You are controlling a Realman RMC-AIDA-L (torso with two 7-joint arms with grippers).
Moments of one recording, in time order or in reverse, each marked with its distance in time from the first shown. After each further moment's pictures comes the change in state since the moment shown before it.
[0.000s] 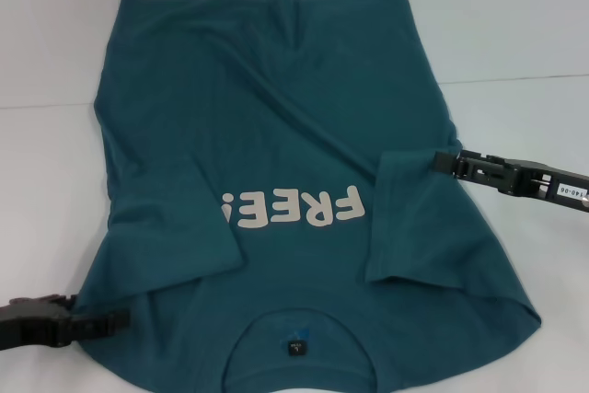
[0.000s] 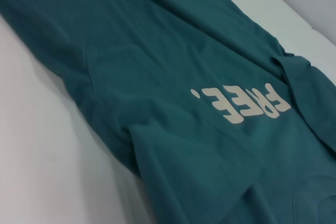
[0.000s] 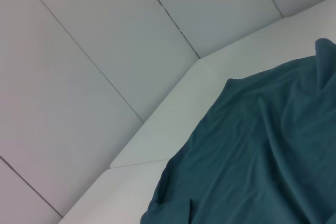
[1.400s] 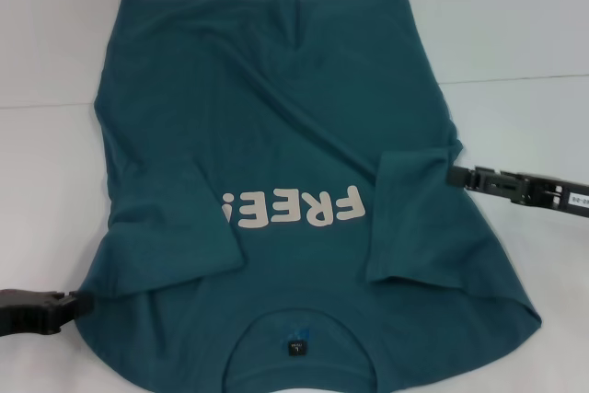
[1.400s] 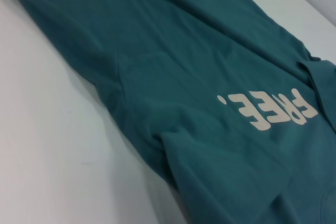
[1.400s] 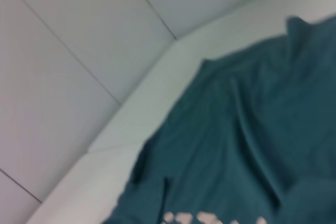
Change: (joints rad) left arm -0.009 0.006 0.006 0.019 0.014 -0.041 -0.040; right arm -0.003 -0.021 0.001 -0.001 -0.060 0.023 0.058
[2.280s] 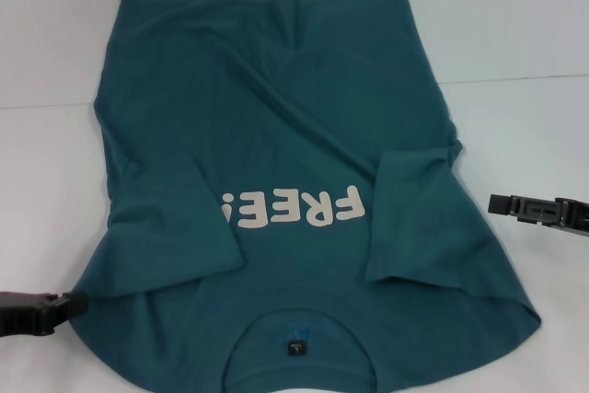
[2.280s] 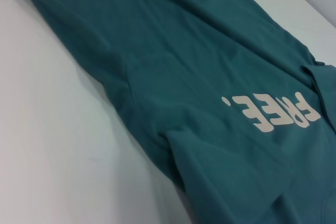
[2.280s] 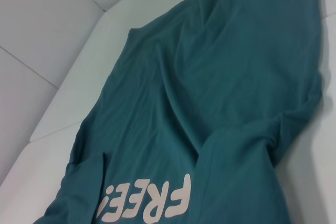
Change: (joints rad) left arm 0.016 -0.005 -0.003 0.027 -0.005 0.011 -0.023; right arm -0.032 -0.050 0.006 -0.015 -0.131 0.040 0.195
